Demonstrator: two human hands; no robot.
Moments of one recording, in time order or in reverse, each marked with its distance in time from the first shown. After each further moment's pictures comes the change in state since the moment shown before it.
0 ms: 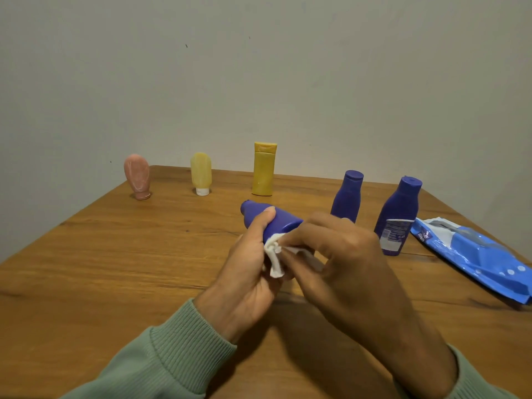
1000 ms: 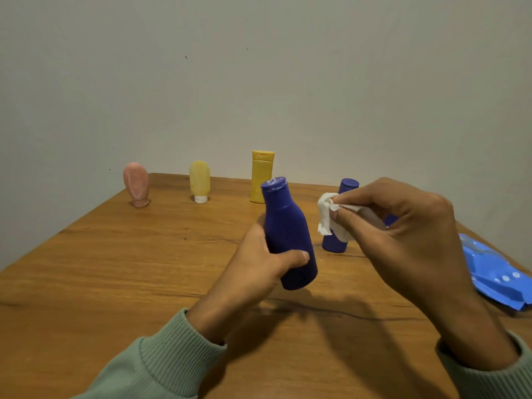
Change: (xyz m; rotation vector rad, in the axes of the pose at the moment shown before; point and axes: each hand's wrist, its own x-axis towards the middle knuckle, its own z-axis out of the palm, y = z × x) left_hand -0.009 0.004 0.001 1.024 -0.040 0.507; right_hand 0.012 0.030 -0.046 0.089 0.206 0.127
